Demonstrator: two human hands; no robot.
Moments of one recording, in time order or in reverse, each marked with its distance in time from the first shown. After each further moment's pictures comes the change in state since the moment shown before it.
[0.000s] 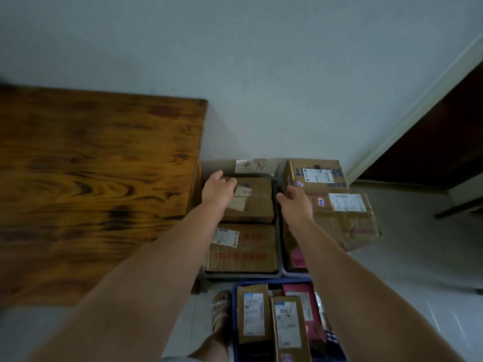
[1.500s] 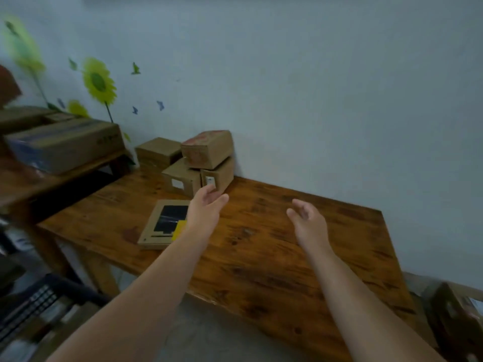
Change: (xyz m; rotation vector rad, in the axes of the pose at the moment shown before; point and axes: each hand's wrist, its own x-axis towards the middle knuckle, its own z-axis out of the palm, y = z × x) left_hand -0.097 -0.078 -0.600 -0.433 0.407 0.381; right_hand -0.325 -0.269 0.371 0.110 -0.150 -0.622
